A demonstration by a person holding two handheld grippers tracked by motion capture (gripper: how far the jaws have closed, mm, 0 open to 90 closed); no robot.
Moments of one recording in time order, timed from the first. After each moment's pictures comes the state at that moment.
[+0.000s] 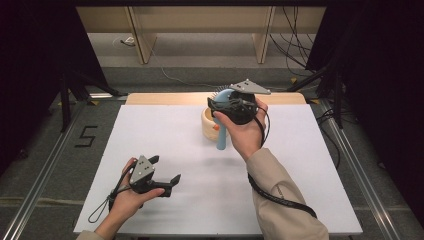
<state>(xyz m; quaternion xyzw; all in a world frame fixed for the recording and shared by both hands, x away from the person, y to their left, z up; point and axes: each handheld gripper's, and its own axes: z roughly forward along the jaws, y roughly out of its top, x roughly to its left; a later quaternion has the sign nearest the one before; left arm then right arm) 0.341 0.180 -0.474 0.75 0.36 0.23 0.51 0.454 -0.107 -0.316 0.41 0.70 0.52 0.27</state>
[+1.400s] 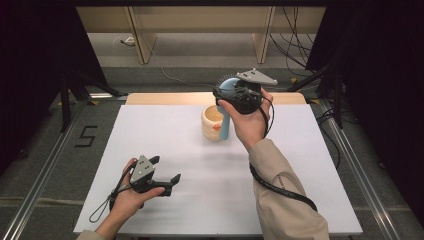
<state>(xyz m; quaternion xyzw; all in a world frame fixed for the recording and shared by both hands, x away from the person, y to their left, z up) 0.343 0.180 -0.477 0.75 0.36 0.23 0.51 0.469 -0.117 -0.300 0.42 0.67 0.53 0.29</state>
